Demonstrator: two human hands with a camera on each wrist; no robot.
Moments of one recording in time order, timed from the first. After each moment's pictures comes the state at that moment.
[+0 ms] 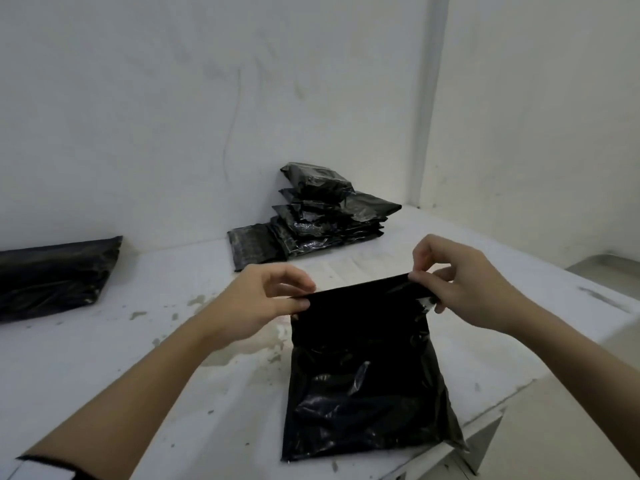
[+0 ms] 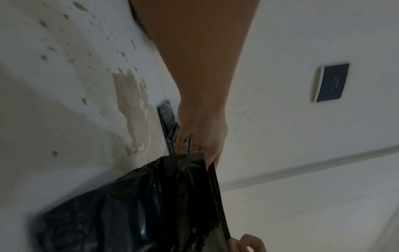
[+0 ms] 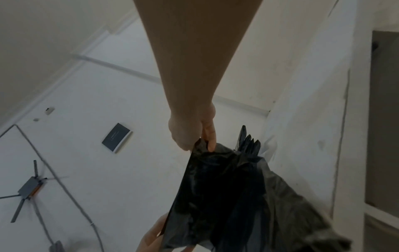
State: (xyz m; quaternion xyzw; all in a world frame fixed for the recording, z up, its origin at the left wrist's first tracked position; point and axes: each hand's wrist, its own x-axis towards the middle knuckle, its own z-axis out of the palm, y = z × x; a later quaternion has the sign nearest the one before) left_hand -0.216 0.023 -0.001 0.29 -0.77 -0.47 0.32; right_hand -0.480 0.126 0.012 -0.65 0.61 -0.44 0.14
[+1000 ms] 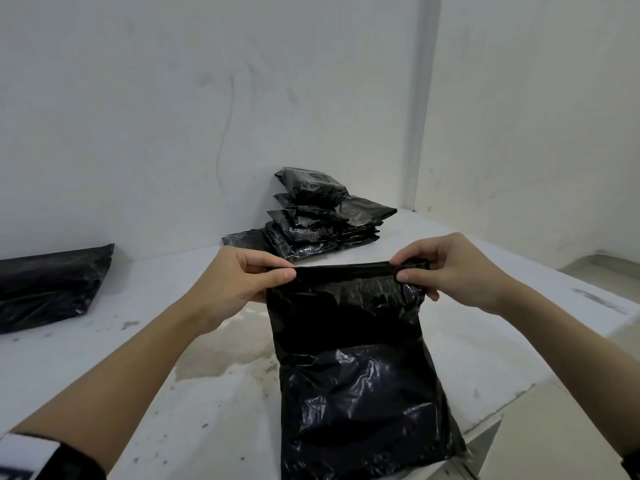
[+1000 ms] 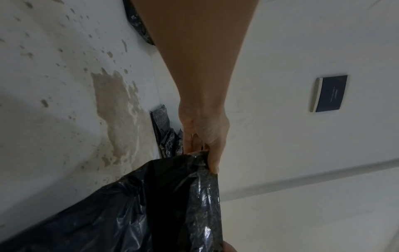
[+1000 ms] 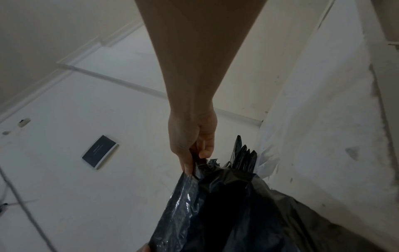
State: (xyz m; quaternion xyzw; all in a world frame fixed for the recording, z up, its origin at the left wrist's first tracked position) left_hand -0.214 0.009 0.020 0.32 -0.73 -0.48 0.37; right_hand -0.488 0.110 0.027 -0.62 0.61 -0.44 0.23
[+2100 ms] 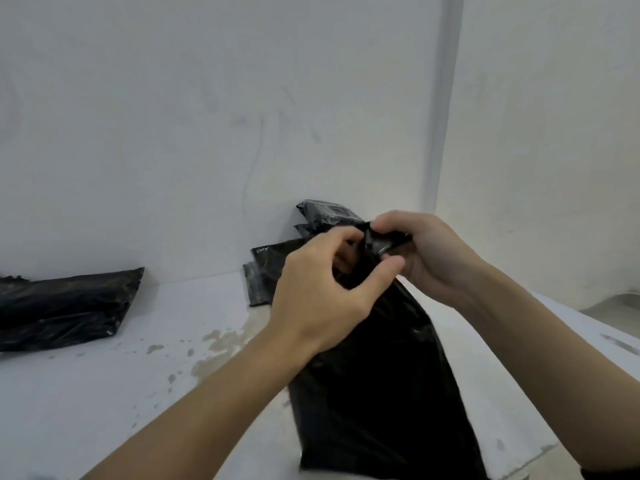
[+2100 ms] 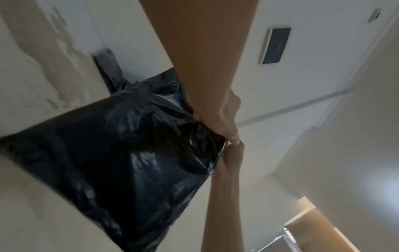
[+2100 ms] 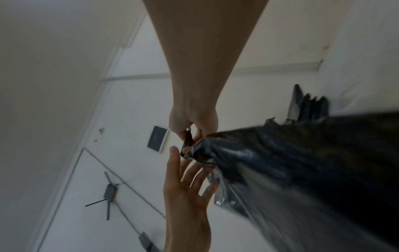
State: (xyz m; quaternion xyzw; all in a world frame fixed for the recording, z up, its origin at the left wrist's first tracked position) left_hand -0.268 0.075 0.063 0.26 -0.78 -0.17 0.55; right_hand -0.411 0.087 0.103 -0.47 0.44 -0.64 0.43
